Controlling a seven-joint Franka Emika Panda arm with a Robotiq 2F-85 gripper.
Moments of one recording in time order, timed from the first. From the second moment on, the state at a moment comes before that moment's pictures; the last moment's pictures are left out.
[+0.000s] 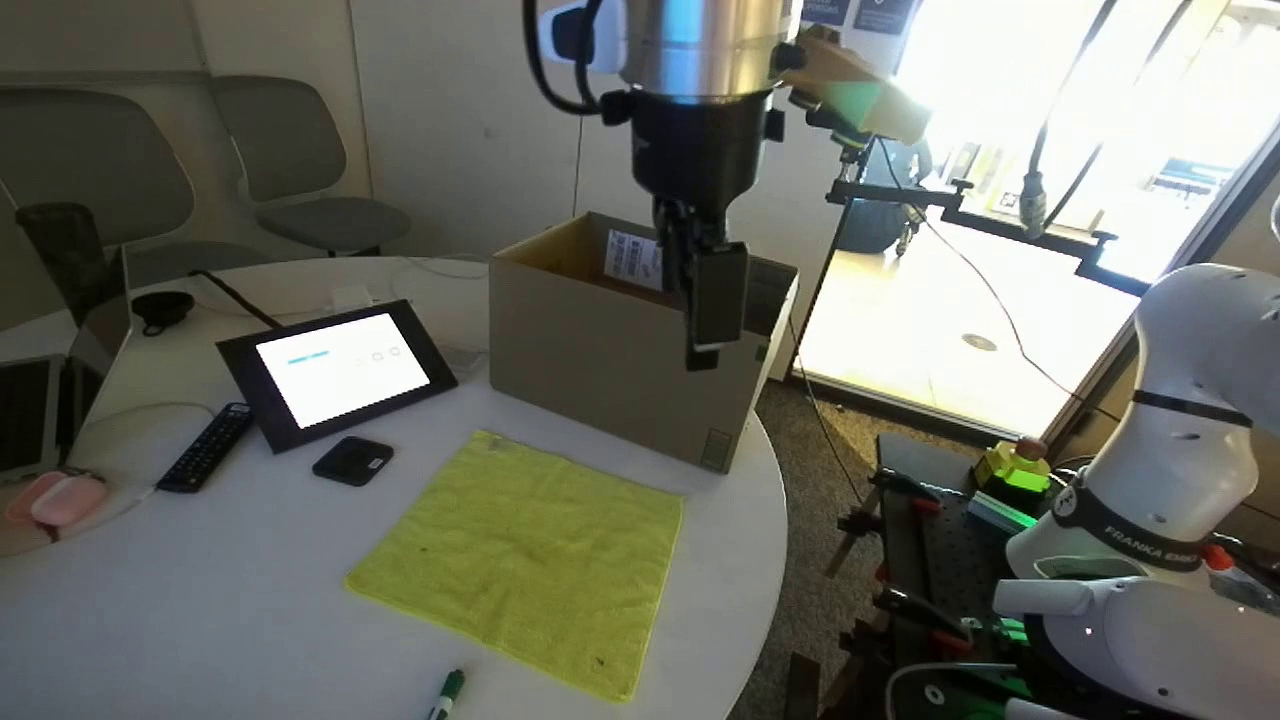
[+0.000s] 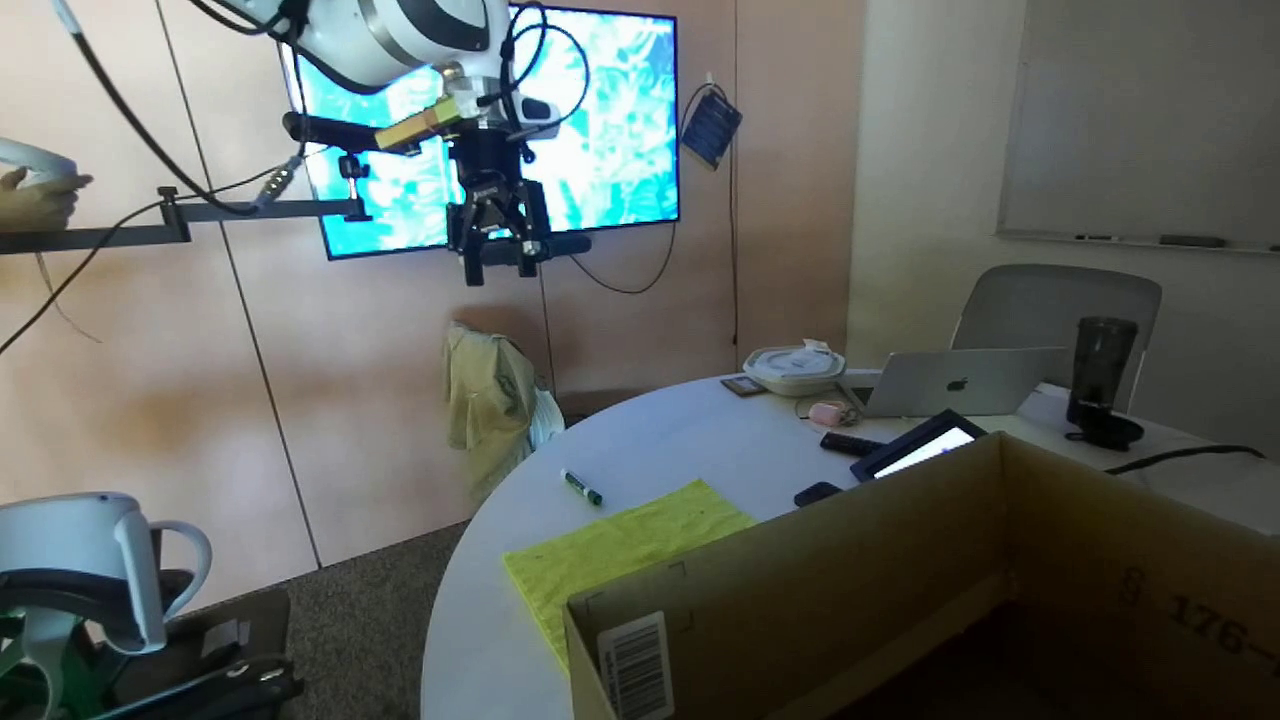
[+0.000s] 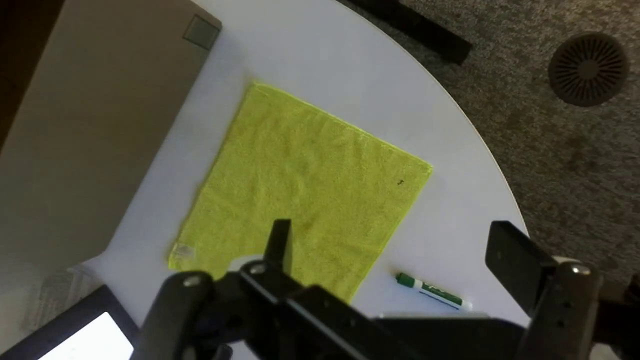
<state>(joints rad) 0.28 0.16 0.32 -1.72 -0.24 1.68 0.10</state>
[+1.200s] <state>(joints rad) 0.46 0.81 0.26 -1.32 -0.34 1.93 -0.21</state>
